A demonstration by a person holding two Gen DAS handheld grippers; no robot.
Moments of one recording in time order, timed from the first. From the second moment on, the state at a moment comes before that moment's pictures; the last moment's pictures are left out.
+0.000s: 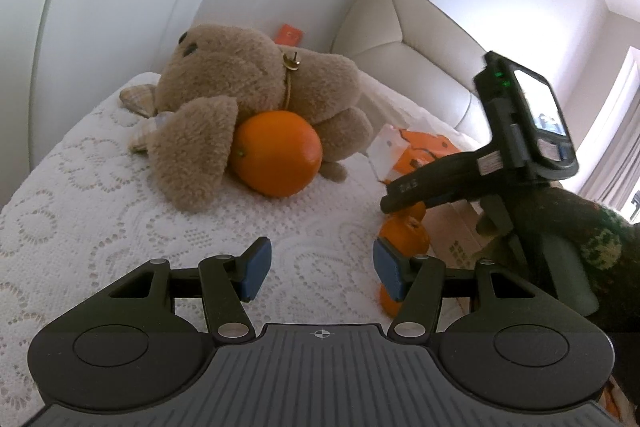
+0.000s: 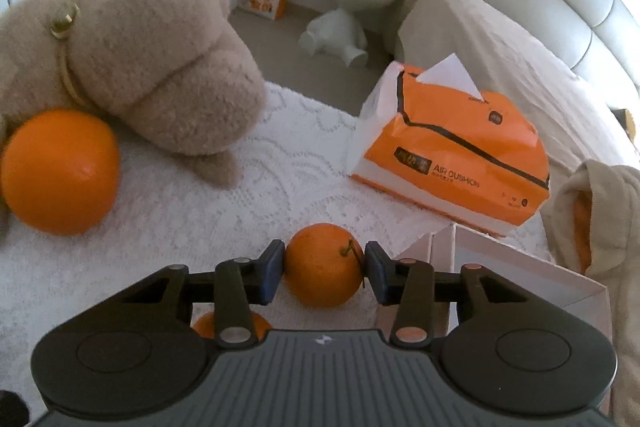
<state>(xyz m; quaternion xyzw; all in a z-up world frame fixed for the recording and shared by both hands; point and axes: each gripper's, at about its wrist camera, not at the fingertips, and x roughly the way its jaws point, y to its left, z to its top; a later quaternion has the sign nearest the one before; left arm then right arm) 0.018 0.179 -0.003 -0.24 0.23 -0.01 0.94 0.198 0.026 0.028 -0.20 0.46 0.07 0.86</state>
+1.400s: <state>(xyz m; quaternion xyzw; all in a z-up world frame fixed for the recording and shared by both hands) 0.021 0.116 -0.002 -0.07 0.32 -0.05 0.94 -0.030 -0.070 0.028 -0.06 0.37 0.21 0.90</state>
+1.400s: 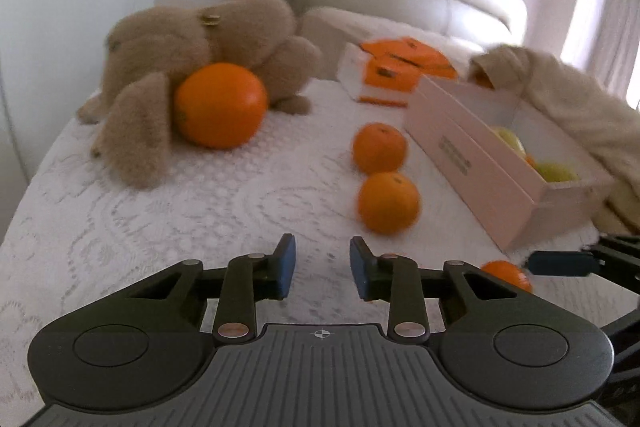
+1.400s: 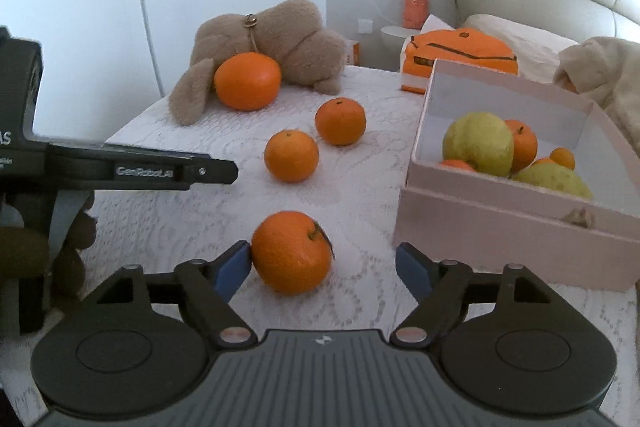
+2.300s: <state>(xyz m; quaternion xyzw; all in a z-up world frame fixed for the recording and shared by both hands) 0.030 0.117 0.018 -0.07 0.35 -0.08 0.93 -0.034 -0.068 0.020 -0.07 0.38 0.23 0.89</state>
